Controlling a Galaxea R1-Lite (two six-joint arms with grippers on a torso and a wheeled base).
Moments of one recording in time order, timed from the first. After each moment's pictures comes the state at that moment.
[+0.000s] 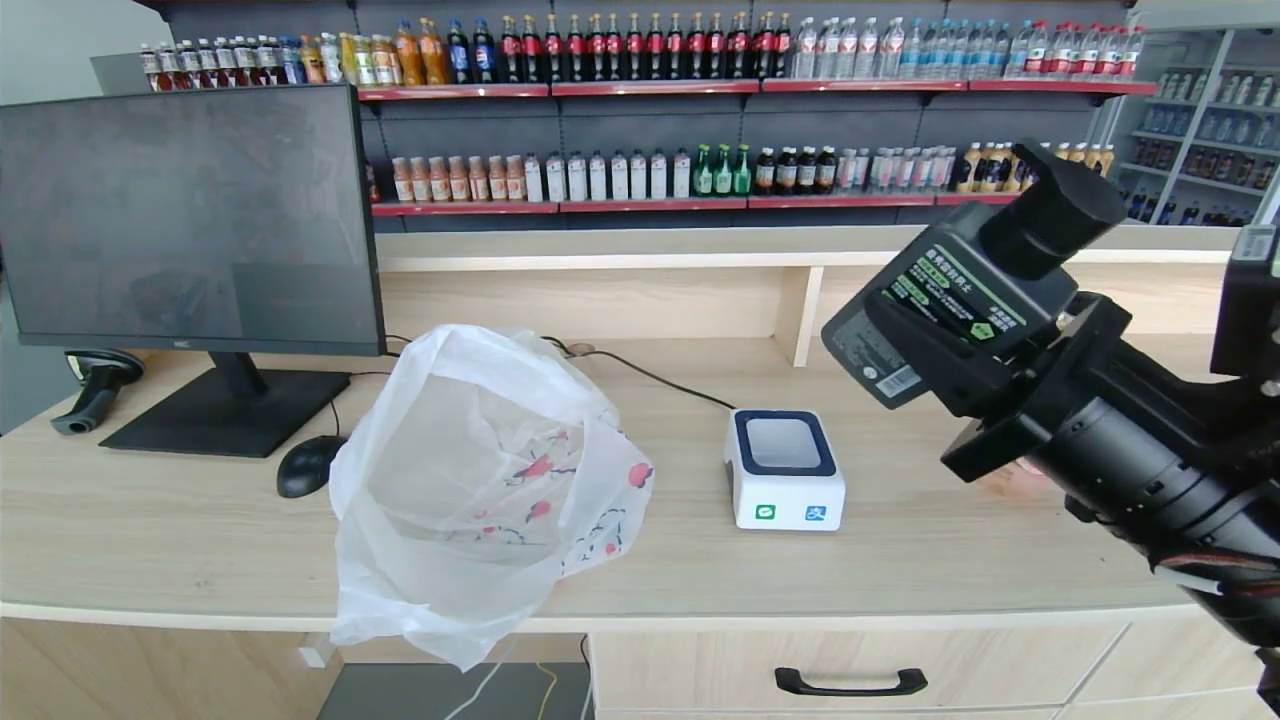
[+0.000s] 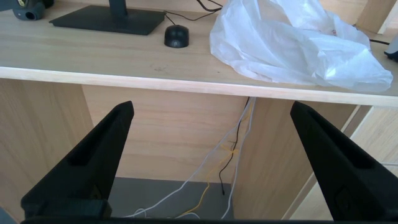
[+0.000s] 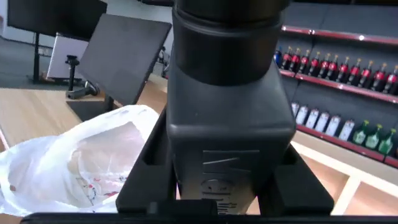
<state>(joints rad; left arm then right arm) 0.00 0.00 0.00 0.00 0.00 0.00 0.56 1.56 -0.43 -1.57 0.18 -0.16</state>
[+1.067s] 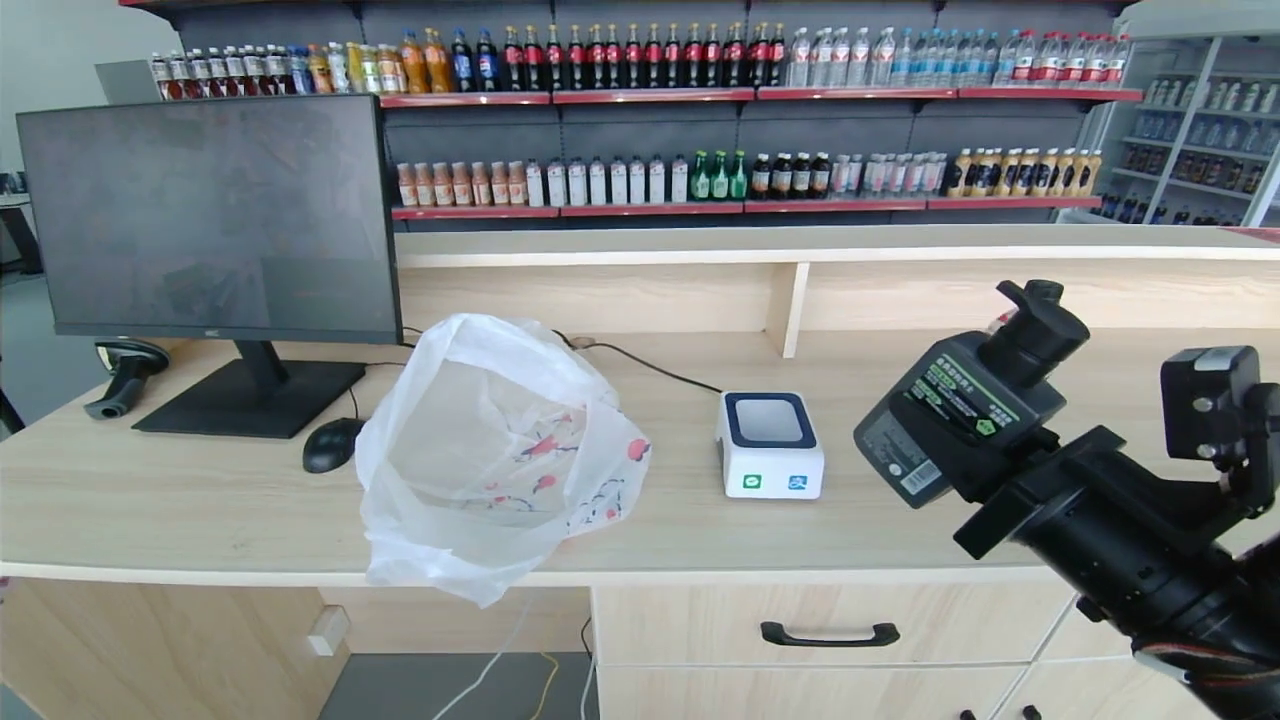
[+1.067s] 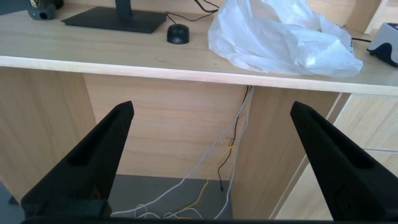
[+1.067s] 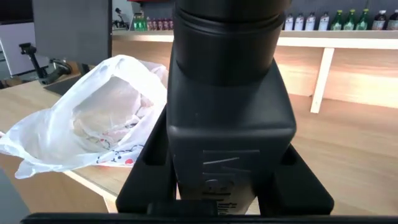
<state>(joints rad) 0.00 0.00 0.00 0.00 0.00 0.00 0.56 1.58 -0.22 -1.57 -0.07 0.03</state>
